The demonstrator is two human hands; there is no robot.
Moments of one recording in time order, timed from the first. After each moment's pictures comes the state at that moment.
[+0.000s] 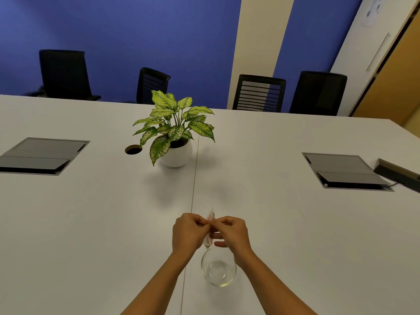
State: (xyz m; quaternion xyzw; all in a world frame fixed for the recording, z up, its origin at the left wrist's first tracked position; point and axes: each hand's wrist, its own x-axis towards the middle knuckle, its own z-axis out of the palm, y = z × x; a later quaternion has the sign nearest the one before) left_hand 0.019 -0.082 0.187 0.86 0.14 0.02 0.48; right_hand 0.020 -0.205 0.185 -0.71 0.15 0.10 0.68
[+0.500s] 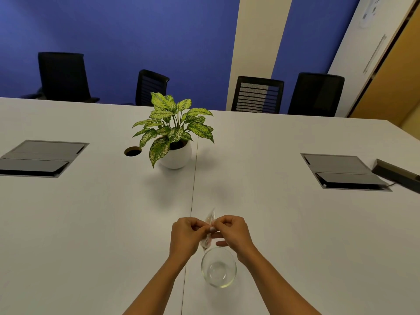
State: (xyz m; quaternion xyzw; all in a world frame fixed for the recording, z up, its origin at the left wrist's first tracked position) left_hand 0.015 -0.072 0.176 0.83 0.11 0.02 0.54; right_hand 0.028 -0.212 0.186 -0.75 0.11 0.14 0.63
